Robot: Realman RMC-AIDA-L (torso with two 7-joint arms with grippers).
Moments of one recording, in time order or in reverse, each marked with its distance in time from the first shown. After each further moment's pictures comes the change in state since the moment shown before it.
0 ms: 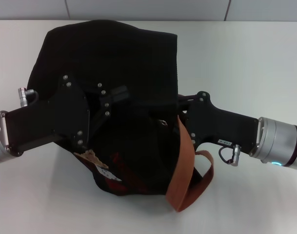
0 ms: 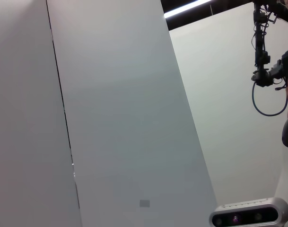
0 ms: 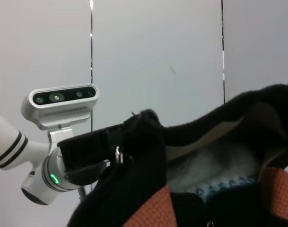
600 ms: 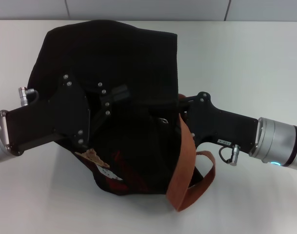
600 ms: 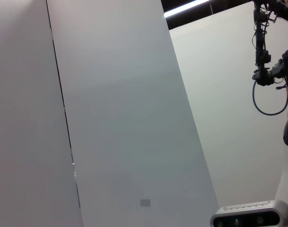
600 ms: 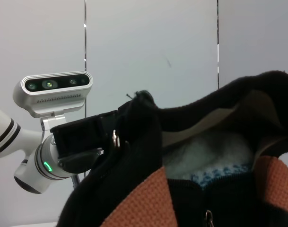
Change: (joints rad) left arm -0.002 0.000 -0.001 0.000 0.000 -0.004 0.001; right arm -0.003 0.001 0.000 -0.003 0.001 0.028 -0.016
